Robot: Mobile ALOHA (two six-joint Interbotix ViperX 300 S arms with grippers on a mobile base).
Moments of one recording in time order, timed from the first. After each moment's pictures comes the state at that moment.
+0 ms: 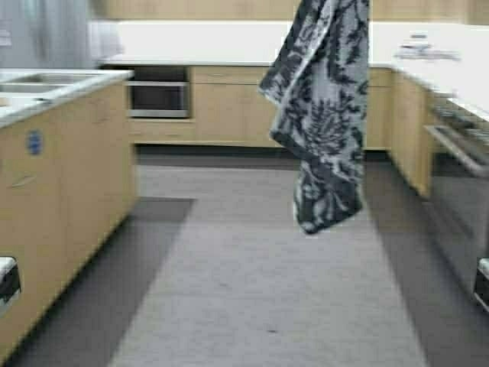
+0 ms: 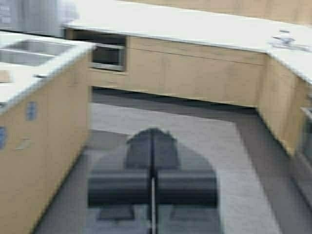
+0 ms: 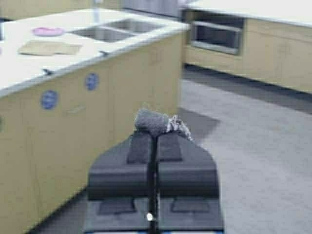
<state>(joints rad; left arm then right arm) -0.01 -1.33 1.35 -0.06 -0.18 -0.07 0.43 -0.60 0.94 -0.13 -0.41 0.06</state>
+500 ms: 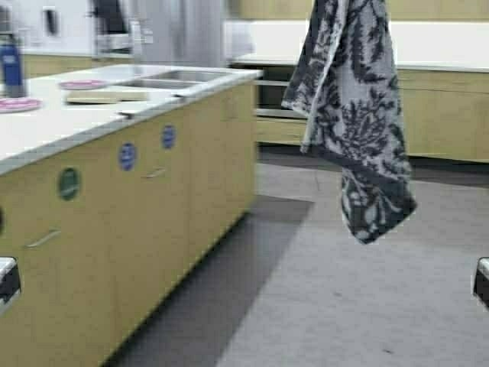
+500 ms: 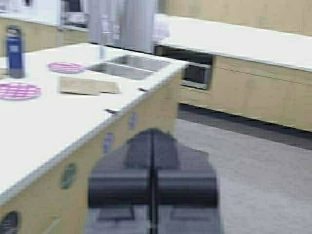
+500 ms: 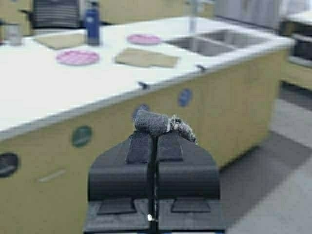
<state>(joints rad) -0.01 -1.34 1.35 -0.06 -0.20 -0.08 0.42 -0.60 0.94 -0.14 -0.41 0.06</state>
